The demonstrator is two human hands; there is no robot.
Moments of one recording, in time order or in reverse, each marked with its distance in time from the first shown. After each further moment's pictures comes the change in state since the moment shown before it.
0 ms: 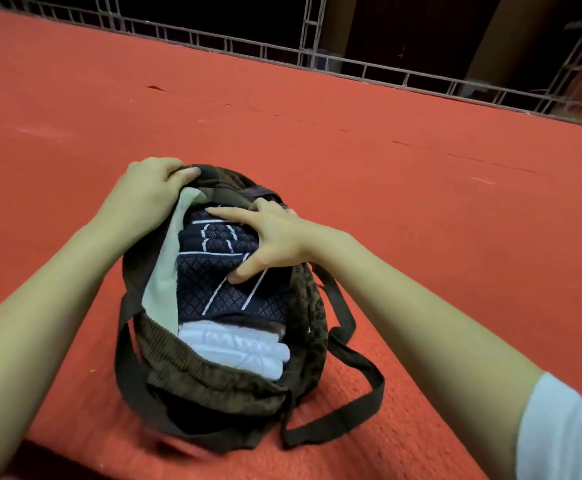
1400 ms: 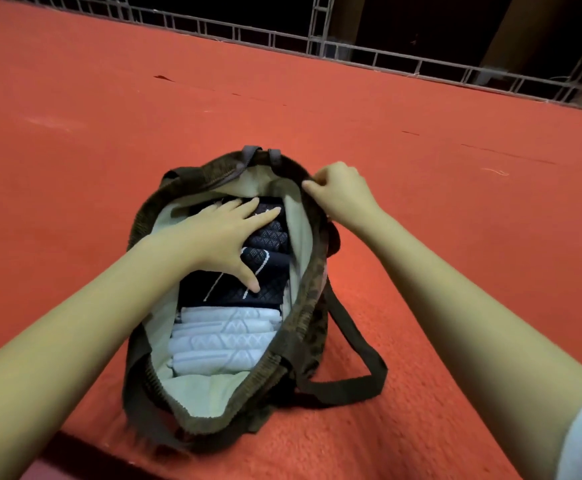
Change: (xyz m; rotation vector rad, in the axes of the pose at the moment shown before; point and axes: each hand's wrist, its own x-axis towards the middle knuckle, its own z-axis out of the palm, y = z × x) left_hand -0.032 0.041 0.045 0.522 -0.735 0.277; right_hand -0.011 0.051 -0.024 0.044 0.464 0.411
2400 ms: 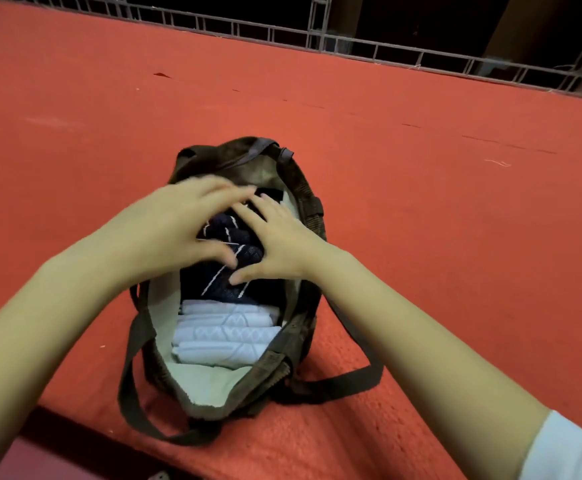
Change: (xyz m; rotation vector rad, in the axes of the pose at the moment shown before) left_hand -0.055 -0.021 -0.008 -0.110 0.497 0.170; right_hand -0.049 -0.029 0.057 -0.094 -0.323 -0.498
